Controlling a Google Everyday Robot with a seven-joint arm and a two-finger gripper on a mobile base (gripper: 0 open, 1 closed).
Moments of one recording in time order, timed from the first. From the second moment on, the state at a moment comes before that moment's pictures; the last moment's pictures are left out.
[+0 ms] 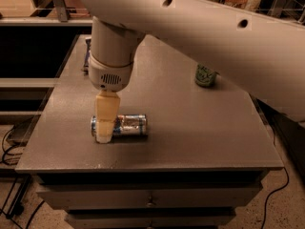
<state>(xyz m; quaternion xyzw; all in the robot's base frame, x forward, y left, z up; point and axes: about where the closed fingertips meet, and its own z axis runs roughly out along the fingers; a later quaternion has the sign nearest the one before) 0.477 0.117 0.885 -0.76 0.64 0.08 0.13</state>
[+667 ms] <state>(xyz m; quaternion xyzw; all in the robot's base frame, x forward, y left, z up) 0.474 0.119 0.848 -0.75 0.66 0.06 0.07</state>
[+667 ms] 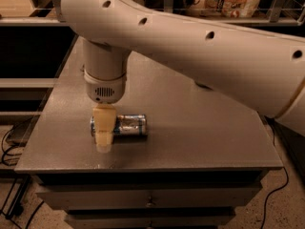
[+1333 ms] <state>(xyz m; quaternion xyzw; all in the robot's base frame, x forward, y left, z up) 0.472 0.107 0.844 -0.73 0.68 0.03 0.06</state>
